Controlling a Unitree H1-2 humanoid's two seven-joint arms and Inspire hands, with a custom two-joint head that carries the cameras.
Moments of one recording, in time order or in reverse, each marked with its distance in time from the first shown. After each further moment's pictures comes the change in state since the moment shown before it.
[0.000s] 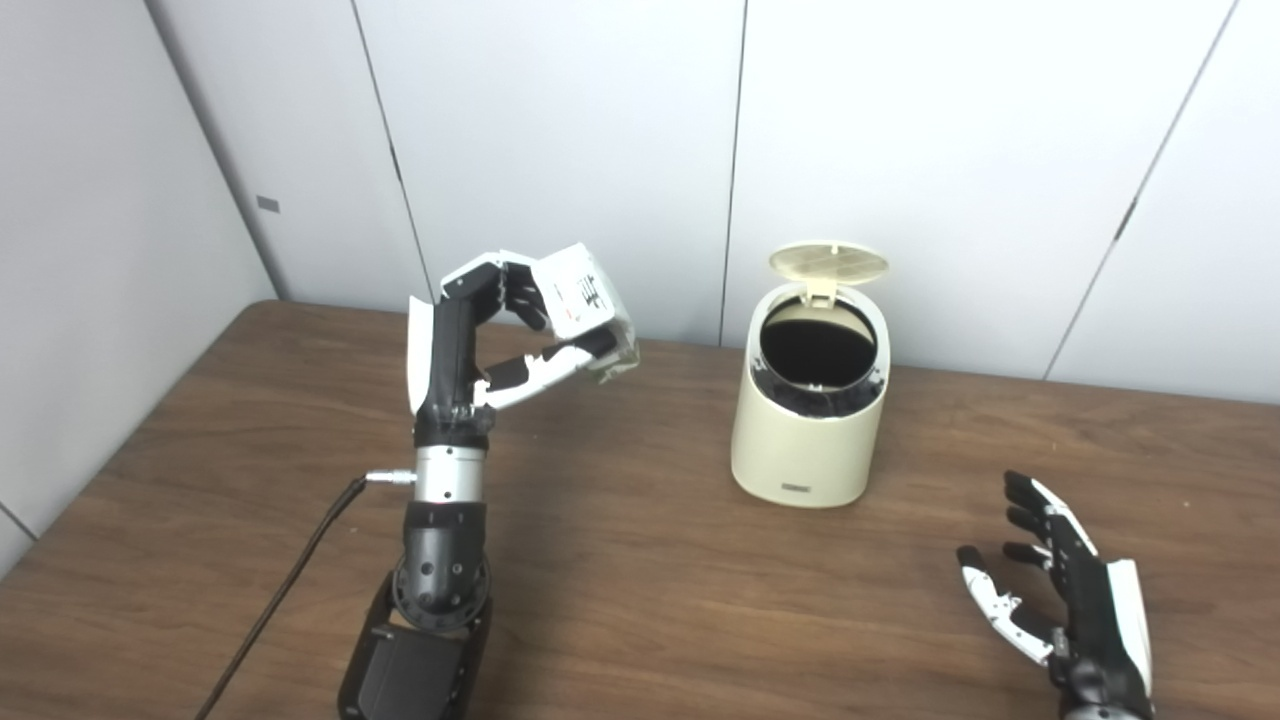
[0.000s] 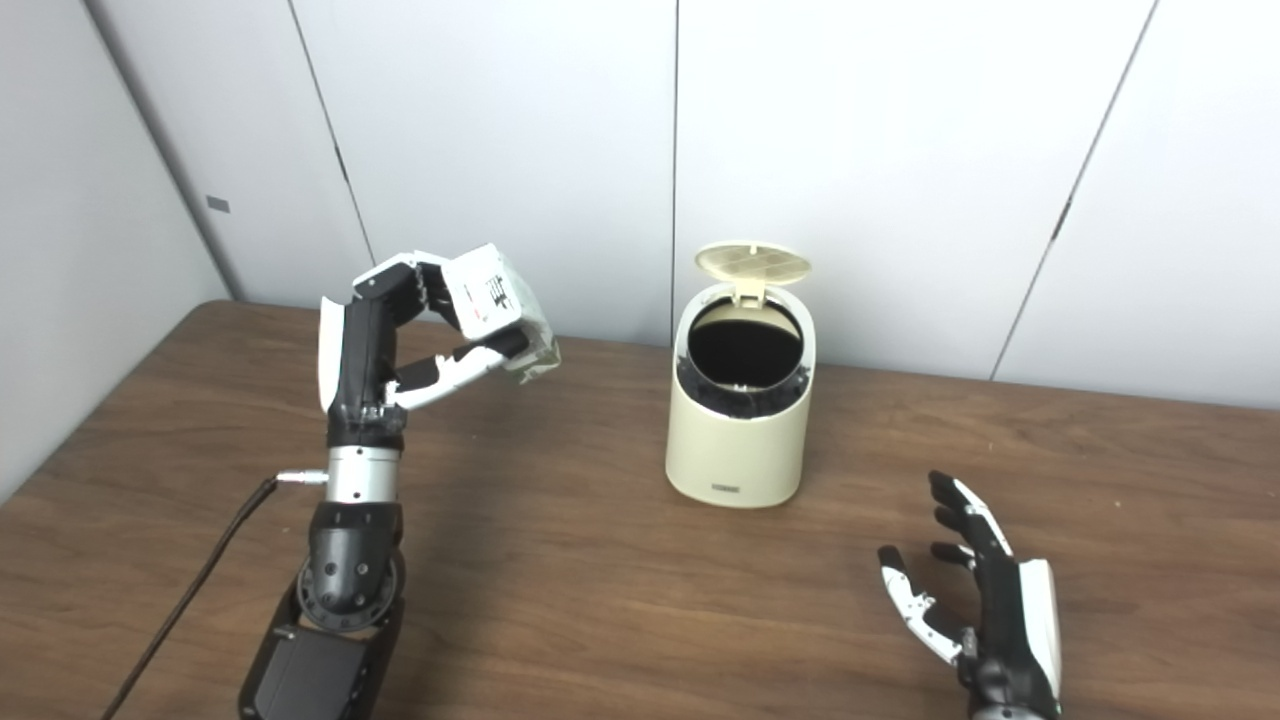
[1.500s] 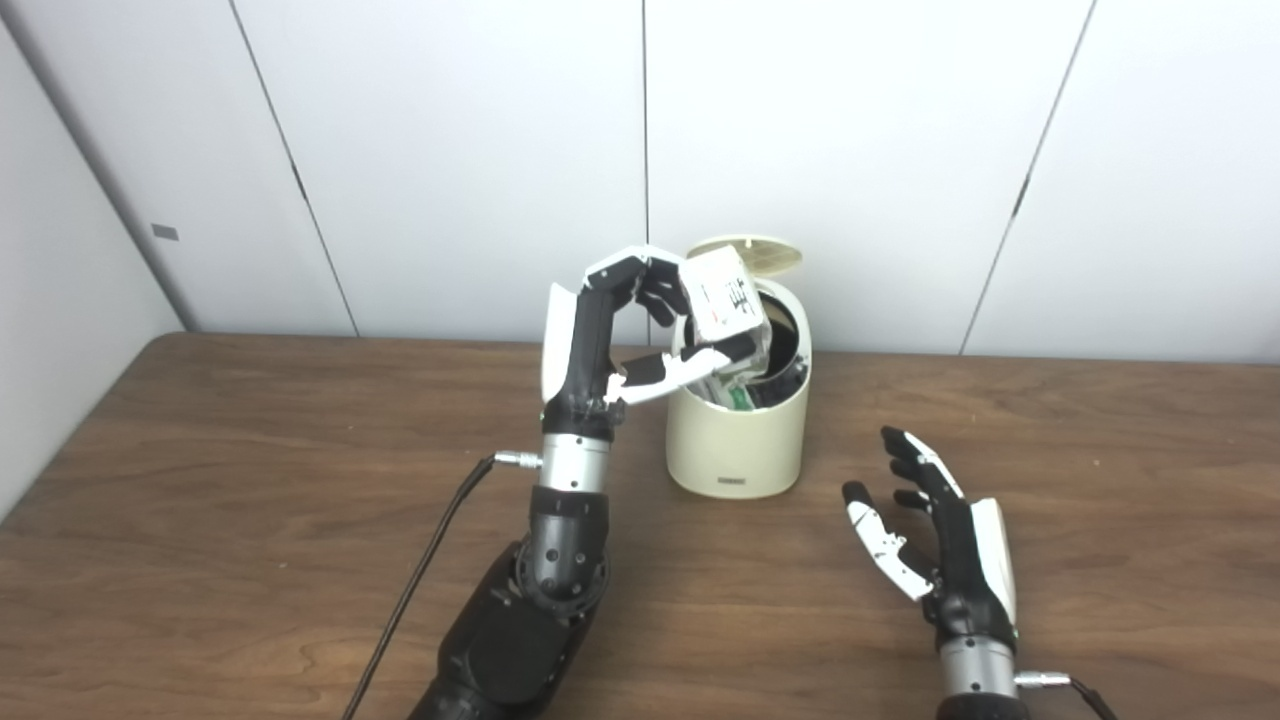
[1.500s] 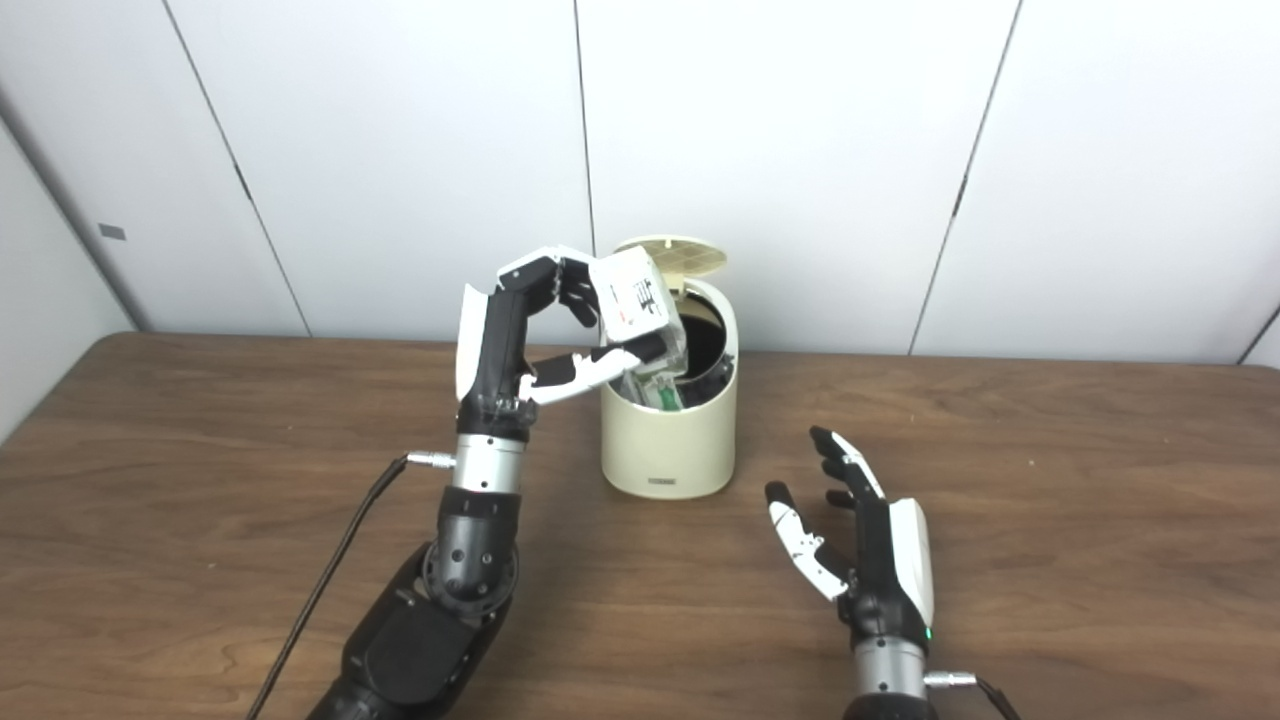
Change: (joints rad) left arm -0.209 -0.075 -0.374 0.292 0.045 -0.062 0.238; right arm -0.060 0.059 0.058 0.085 -0.068 -0.010 -0.095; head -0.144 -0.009
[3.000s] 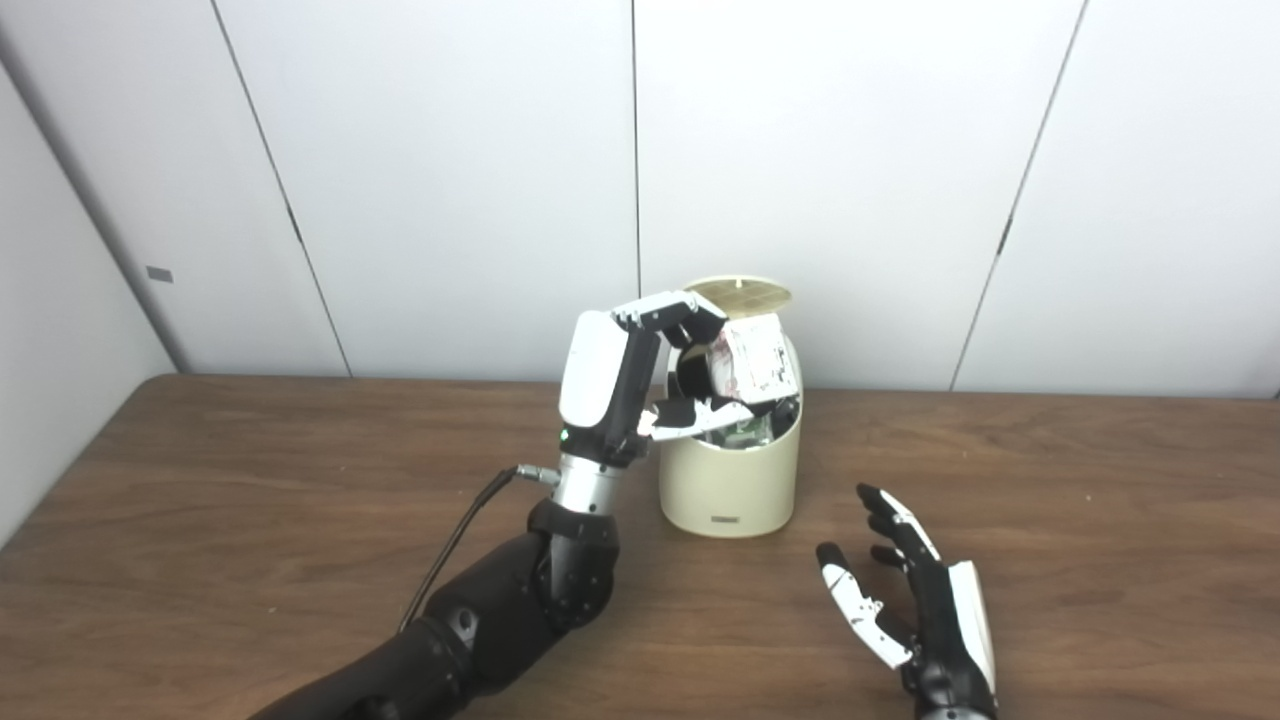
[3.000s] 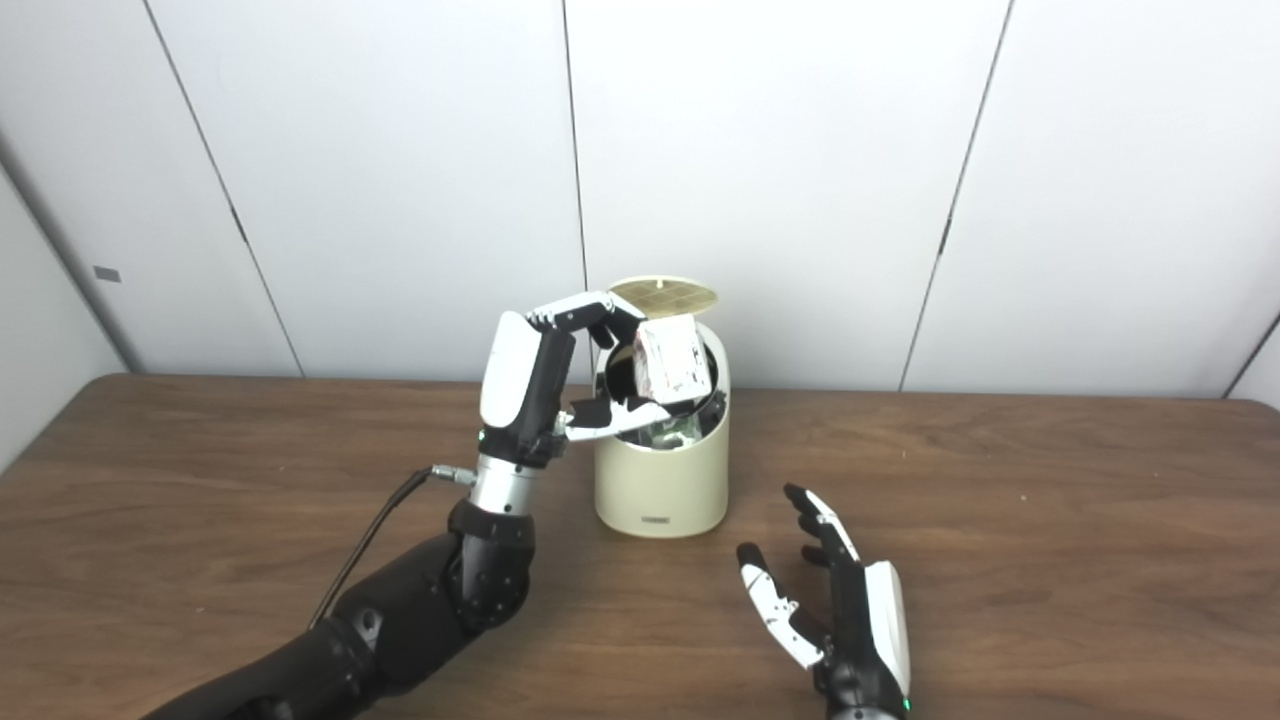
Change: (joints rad) left arm -0.243 0.158 -0.501 0.301 0.059 -0.025 0.439; right arm 0.079 0.041 0.020 -0.074 -0.003 0.005 0.008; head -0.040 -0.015
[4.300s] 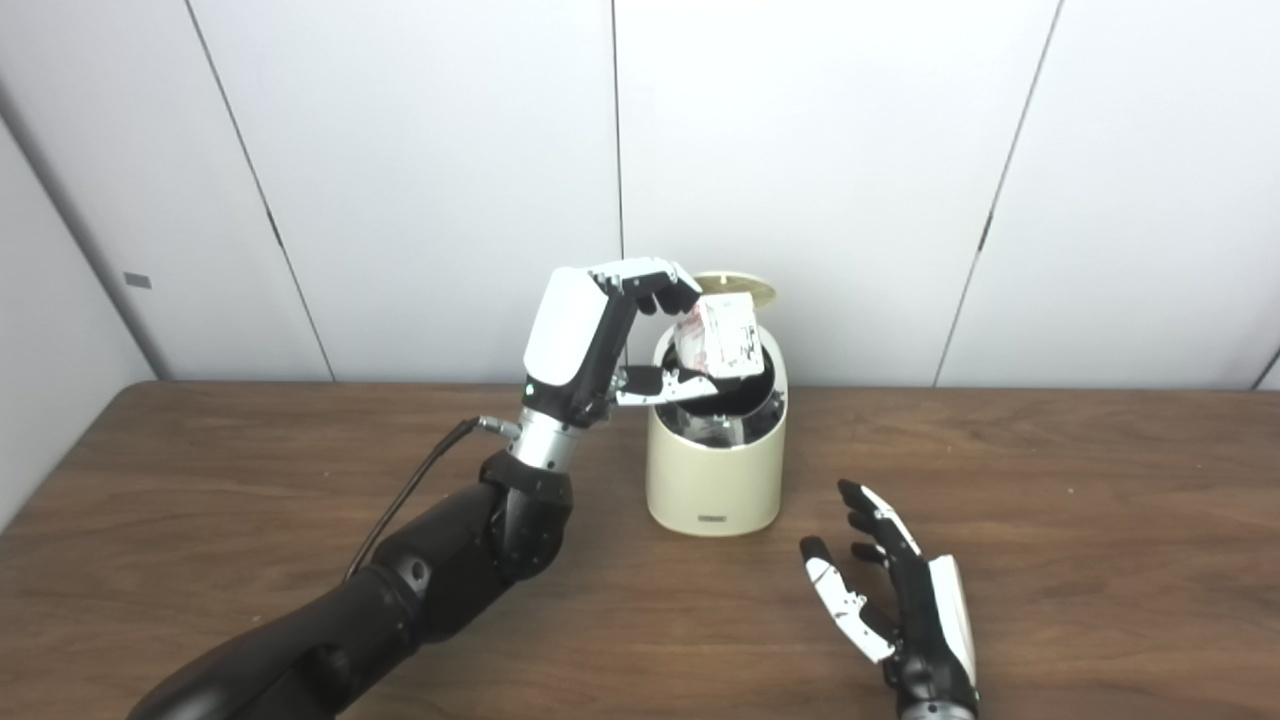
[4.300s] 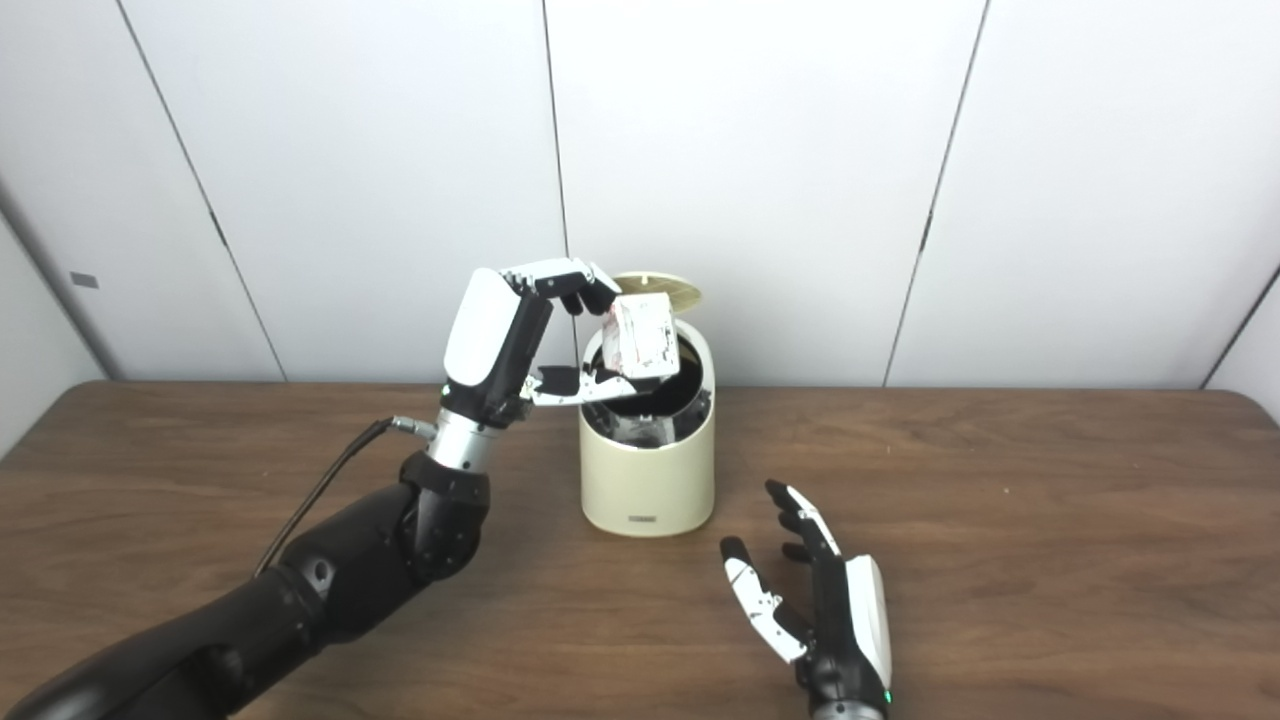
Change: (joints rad) left arm -0.086 0.093 -0.059 0.023 0.011 0.000 -0.034; right arm -0.009 0.010 0.014 0.013 -0.003 0.000 -0.010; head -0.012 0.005
